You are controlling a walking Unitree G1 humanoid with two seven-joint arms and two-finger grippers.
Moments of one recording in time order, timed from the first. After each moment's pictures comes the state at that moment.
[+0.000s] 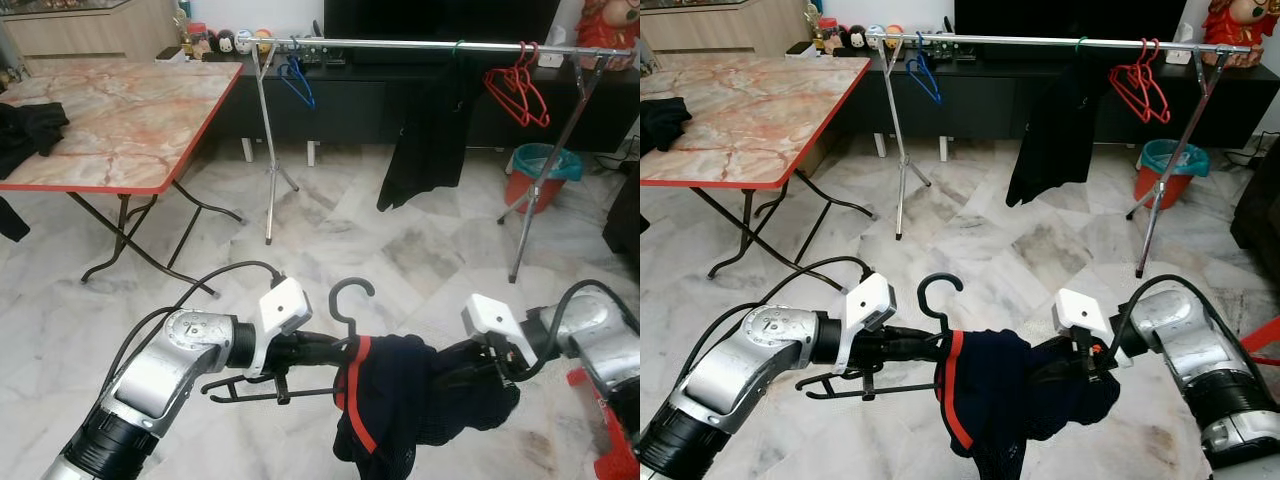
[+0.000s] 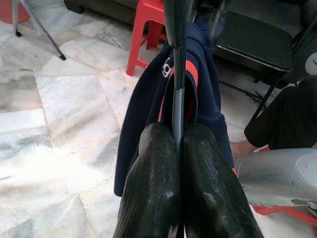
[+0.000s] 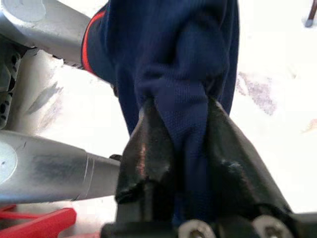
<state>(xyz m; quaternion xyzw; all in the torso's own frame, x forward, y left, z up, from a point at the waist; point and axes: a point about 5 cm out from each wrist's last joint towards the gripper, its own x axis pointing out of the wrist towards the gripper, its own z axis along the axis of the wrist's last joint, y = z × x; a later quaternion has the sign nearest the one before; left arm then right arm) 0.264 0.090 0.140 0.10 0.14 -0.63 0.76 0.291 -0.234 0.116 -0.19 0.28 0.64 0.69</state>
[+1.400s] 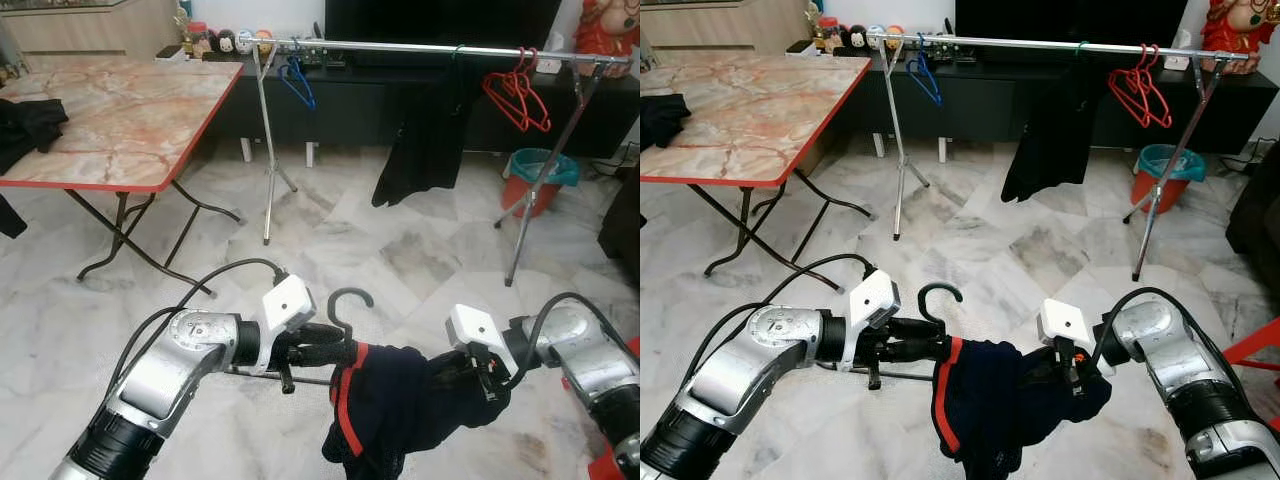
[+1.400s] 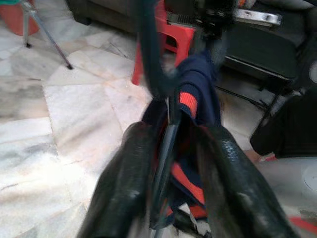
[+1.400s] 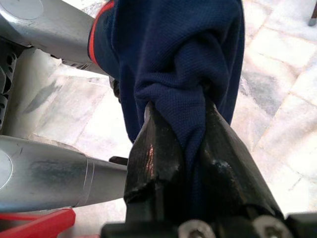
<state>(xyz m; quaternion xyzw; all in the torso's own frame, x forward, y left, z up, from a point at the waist) 0.265 0.096 0.144 0.10 0.13 -0.62 0.77 0.287 -0.223 0.102 -0.19 0.28 0.64 0.69</state>
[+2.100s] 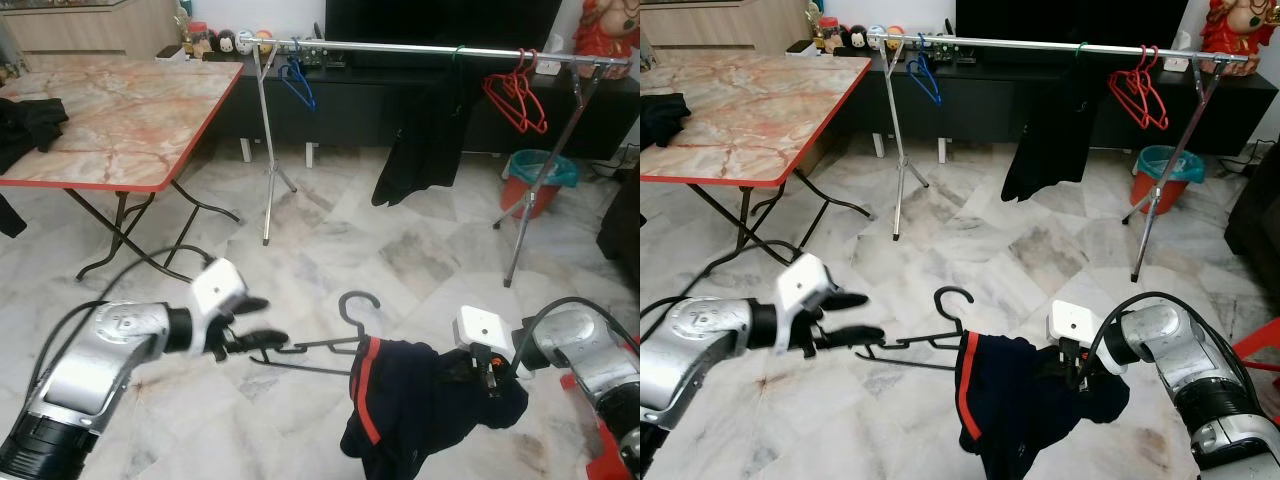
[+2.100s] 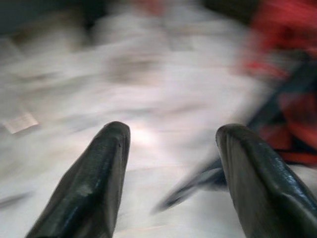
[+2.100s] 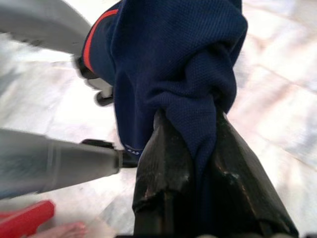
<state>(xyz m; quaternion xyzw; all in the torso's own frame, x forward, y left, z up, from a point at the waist) 0.299 0.193 0.152 0.15 0.13 -0.37 0.91 0.297 -0.245 0.094 -0.25 0.30 0.55 0.74</state>
